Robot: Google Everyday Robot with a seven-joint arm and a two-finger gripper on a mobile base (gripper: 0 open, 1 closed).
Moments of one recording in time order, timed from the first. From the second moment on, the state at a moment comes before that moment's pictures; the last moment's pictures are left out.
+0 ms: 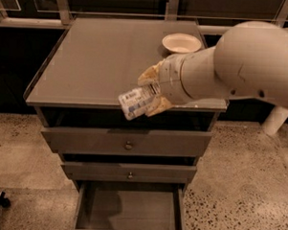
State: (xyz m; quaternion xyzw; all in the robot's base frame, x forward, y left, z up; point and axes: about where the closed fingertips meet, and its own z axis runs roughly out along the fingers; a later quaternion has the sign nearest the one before) arm 0.525 -0.021 0.926 -0.77 0.45 -0.13 0.43
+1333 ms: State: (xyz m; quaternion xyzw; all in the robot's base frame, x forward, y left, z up) arm 0.664 -0.030 0.938 -0.74 0.43 -0.03 0.52
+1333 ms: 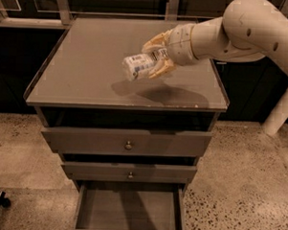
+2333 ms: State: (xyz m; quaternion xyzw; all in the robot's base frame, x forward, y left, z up) arm 0.688 -0.046 0.897 -0.70 0.47 0.00 0.54
